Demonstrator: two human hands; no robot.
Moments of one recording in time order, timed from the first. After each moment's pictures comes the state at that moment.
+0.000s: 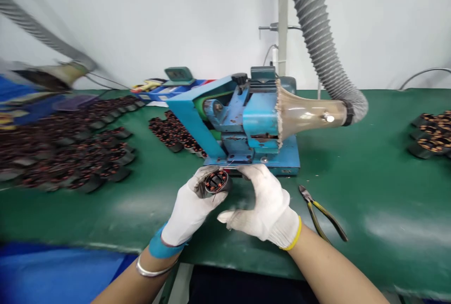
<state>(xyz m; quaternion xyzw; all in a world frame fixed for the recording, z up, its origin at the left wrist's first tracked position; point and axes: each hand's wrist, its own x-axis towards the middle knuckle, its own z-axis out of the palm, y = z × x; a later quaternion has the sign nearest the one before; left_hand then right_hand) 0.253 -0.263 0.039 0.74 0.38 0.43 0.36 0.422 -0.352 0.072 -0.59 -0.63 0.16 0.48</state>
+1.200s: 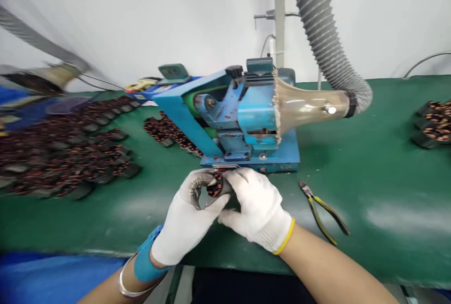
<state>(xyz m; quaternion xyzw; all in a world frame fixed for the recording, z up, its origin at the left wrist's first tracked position) 0.253 -0.280 0.048 0.77 0.40 0.42 0.27 0.410 -0.345 0.044 -0.60 -0.69 0.06 0.41</state>
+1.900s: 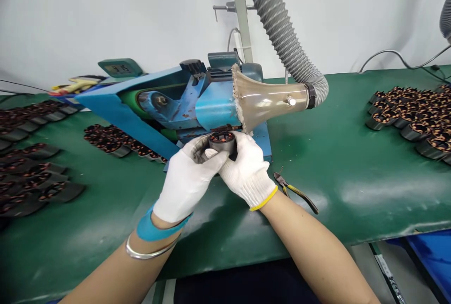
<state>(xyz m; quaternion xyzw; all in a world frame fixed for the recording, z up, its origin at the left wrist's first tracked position) 0.345 -0.269 0.102 0.67 0.36 0.42 0.49 0.447 -0.315 0.079 -0.61 -0.50 0.14 0.61</state>
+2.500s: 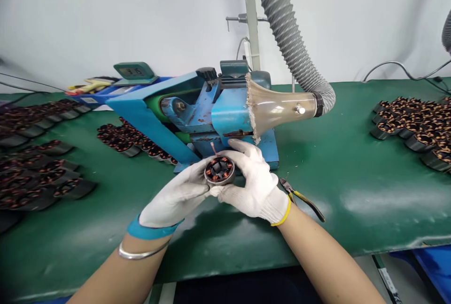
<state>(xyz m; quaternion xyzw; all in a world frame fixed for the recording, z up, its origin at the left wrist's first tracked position) 0.298 -0.256 0.085 0.56 0.21 0.28 0.75 0.454 -0.342 0.077 -0.54 -0.64 0.16 0.53</state>
